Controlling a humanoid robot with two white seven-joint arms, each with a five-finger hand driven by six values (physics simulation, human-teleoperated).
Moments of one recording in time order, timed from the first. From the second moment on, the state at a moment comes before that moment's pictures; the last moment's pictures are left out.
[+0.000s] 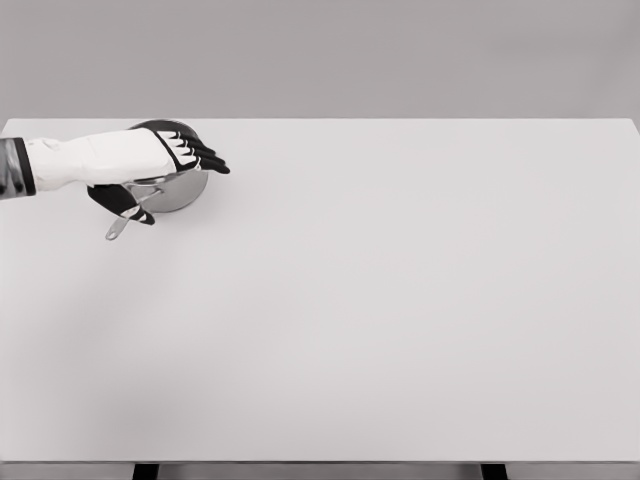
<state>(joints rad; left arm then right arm) -0.94 0.96 -1.01 -1.44 -0.11 -0.61 -0.39 -0.04 0.00 0.15 0.14 0.07 -0.28 0.27</state>
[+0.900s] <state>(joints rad) -0.91 0.94 -0.99 -1.35 -0.14 -0.61 -0.39 -0.04 0.00 0.15 0.14 0.07 -0.28 0.27</state>
